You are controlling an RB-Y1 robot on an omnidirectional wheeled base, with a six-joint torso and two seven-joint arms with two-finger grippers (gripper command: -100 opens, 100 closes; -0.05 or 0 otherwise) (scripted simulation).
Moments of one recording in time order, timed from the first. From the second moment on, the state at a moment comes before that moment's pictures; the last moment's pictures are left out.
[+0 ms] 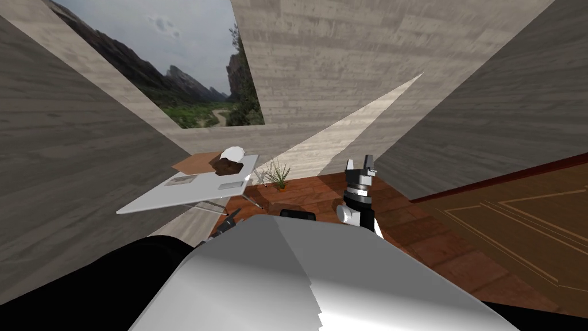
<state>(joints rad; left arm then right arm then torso) 0.97 0.72 0.01 -1.48 -0.13 -0.73 0.73 0.46 -0.01 0.04 -2.24 0.00 -0.49 -0.05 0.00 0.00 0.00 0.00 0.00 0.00</state>
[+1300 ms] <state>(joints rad) 1.07 0.96 -0.07 -1.13 -0.19 -0.81 1.09 0.46 -0.01 0.04 -2.24 0.00 -0.49 -0.05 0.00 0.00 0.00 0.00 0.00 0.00</state>
